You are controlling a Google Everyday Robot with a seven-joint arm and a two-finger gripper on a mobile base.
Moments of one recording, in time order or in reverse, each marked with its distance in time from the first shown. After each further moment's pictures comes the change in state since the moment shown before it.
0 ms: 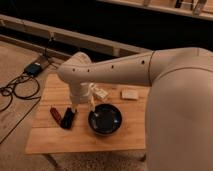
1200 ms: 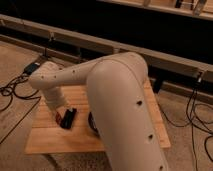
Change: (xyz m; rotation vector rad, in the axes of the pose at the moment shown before) arm -0.029 0.132 0.077 0.025 0.077 -0.527
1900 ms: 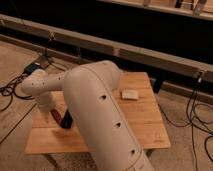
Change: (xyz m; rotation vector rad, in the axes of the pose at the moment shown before) arm -0.055 0.036 0.053 0.006 0.005 -0.175
